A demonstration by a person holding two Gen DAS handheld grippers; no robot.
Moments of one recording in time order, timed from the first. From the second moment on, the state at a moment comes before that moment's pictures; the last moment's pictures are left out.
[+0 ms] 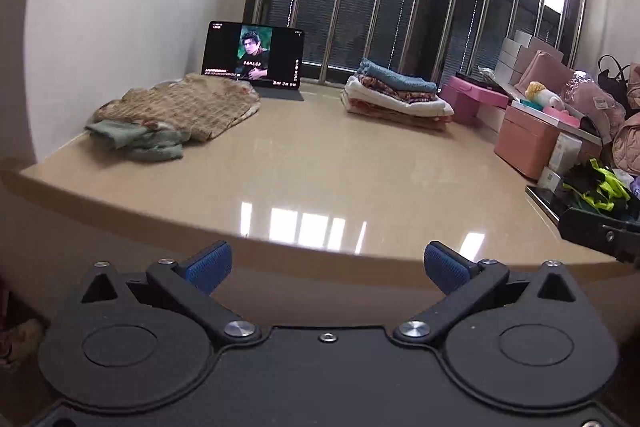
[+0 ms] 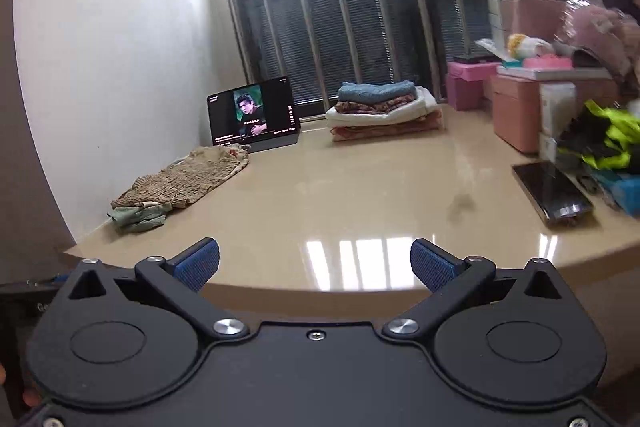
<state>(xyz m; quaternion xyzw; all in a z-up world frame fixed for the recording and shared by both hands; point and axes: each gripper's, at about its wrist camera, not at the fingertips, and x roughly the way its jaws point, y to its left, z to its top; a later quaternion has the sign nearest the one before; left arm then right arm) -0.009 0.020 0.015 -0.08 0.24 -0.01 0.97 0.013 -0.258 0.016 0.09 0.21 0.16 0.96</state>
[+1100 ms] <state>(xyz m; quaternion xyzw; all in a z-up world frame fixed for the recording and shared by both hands) -0.046 0.005 0.026 -0.07 0.18 -0.02 0.98 -0.025 -0.247 0.013 0.07 0.20 0.12 0.97</state>
